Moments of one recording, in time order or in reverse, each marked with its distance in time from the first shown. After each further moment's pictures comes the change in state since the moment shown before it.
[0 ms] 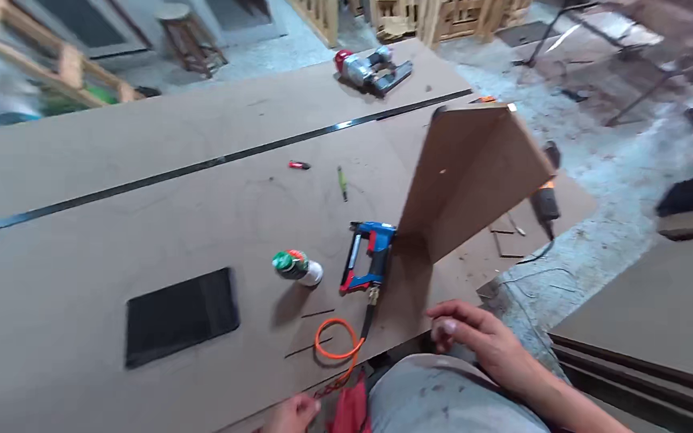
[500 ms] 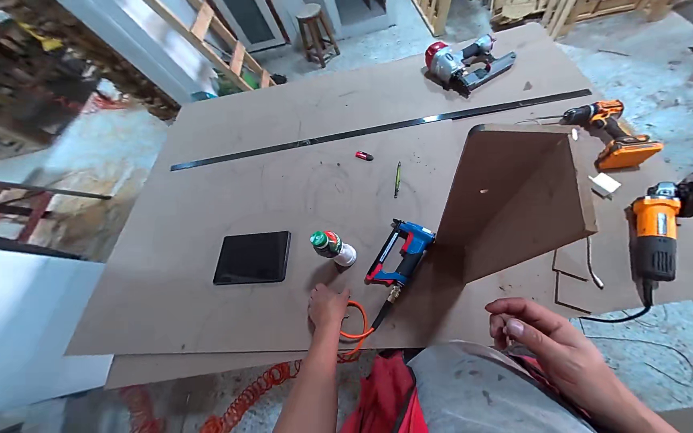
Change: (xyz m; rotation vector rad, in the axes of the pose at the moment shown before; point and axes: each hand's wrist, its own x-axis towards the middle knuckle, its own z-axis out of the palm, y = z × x) left_hand 0.109 0.135 -0.009 -0.002 0.703 -0.449; right_hand 0.026 -0.027 -0.117 0.013 -0.205 -0.127
